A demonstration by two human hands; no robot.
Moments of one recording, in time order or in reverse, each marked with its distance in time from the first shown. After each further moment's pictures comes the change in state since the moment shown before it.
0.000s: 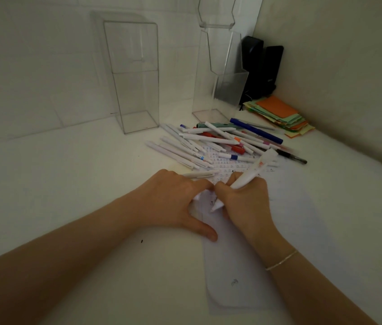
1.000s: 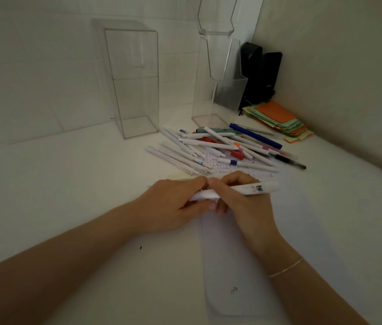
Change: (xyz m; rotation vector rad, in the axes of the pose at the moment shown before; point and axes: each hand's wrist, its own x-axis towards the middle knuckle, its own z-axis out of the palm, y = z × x) left_hand 0.001 -0.018 0.024 -0.301 0.146 0.059; right_hand -0.004 -0.011 -0.006 0.179 -0.121 -0.044
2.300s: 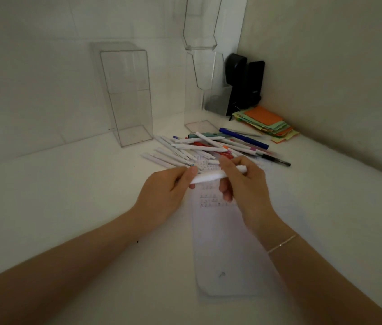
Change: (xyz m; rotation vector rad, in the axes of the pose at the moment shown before) left_hand 0.007 0.028 0.000 -0.190 0.366 -0.372; right_hand 0.002 -0.027 -0.013 0.028 0.119 0.134
